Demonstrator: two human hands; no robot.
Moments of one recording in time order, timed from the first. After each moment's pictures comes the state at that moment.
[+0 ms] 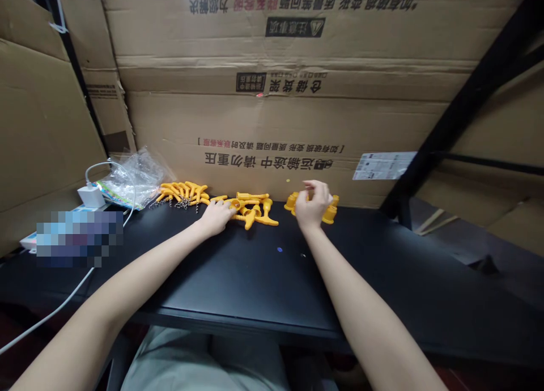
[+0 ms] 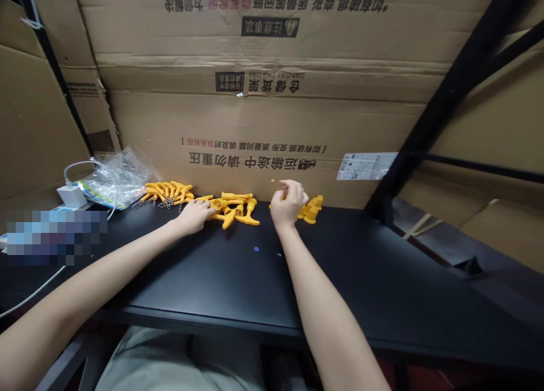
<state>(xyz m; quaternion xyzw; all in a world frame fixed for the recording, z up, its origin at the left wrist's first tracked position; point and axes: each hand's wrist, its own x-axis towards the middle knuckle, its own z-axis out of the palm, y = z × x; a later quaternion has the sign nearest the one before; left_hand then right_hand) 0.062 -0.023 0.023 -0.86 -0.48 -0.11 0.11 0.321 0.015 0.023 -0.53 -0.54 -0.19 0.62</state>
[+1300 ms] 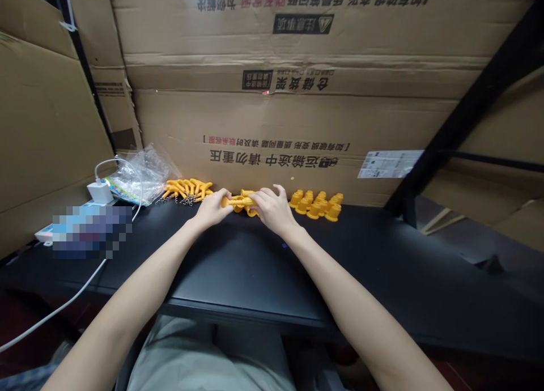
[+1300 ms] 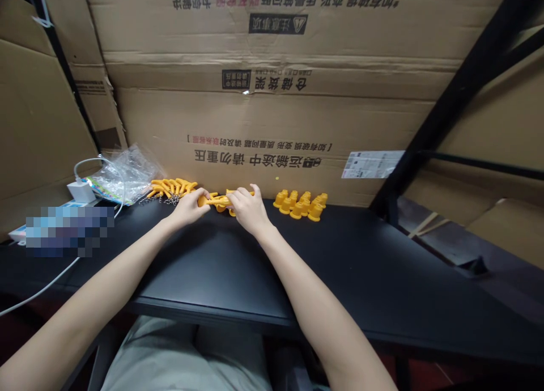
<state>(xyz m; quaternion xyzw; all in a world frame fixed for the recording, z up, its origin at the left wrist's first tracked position) 0.042 -0.037 0.035 -0.76 -0.53 -0.37 -0.08 0.248 -0.029 0.034 -0.36 -0.85 -0.26 0.29</state>
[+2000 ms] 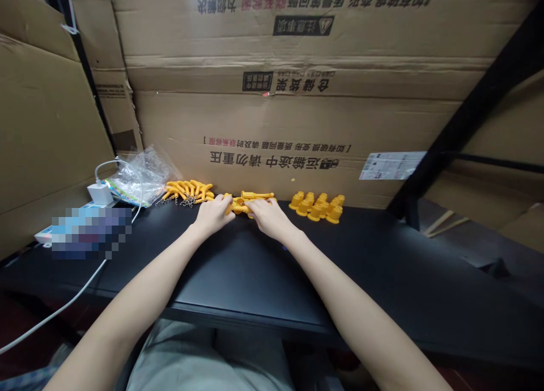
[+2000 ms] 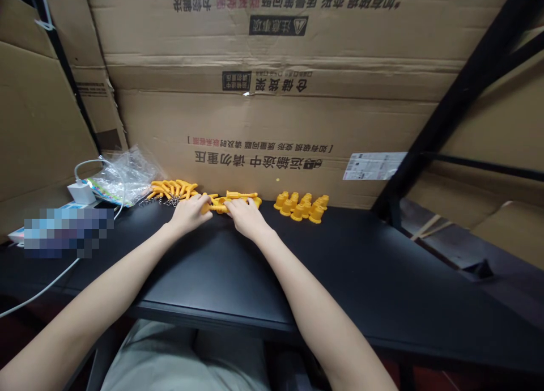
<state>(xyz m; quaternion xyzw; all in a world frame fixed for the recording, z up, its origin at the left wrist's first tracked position) 0.051 -0.051 0.037 -0.78 -0.59 -0.22 0.08 0.248 -0.021 0.018 -0.36 -0.89 -0.18 0.22</state>
